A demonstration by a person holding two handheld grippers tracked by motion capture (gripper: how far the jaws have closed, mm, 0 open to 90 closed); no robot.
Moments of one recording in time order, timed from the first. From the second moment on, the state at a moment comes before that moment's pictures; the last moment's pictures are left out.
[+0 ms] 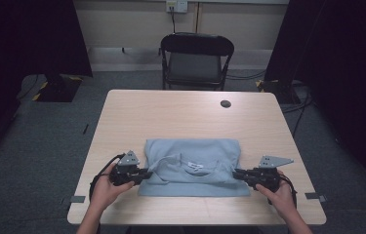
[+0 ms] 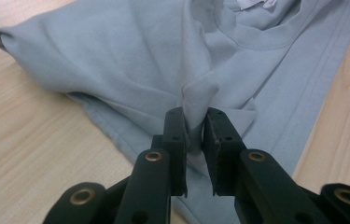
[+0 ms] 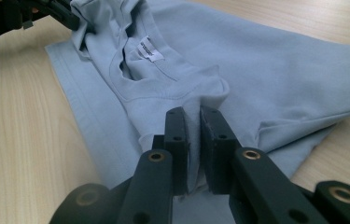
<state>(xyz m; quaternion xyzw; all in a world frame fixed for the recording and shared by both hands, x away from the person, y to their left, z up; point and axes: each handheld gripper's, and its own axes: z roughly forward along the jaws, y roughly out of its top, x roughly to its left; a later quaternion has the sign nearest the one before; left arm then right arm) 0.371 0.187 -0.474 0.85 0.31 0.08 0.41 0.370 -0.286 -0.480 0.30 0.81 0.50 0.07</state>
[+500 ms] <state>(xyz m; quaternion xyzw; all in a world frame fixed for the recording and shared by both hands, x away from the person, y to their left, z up) 0.372 0.189 -0.473 0.84 0.32 0.07 0.43 0.370 -0.286 -0.477 0.32 0.80 0.51 0.06</state>
